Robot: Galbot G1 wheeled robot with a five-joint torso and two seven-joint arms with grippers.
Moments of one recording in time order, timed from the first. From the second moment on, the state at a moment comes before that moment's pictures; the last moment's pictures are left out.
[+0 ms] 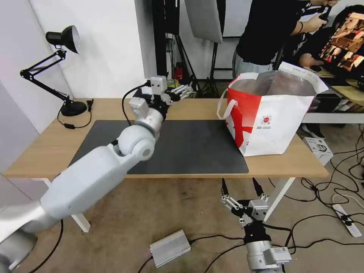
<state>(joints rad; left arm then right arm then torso) 0.36 -0.92 0.30 -1.82 -0.92 -0.10 -0.39 -1.66 1.08 0.17 2.19 0.15 0.27 0.49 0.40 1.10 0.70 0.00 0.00</state>
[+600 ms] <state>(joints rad) 0.85 -0.84 -0.08 -2.05 -0.77 -0.10 -0.35 -1.66 1.08 0.17 2.19 0.15 0.27 0.49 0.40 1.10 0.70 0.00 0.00</state>
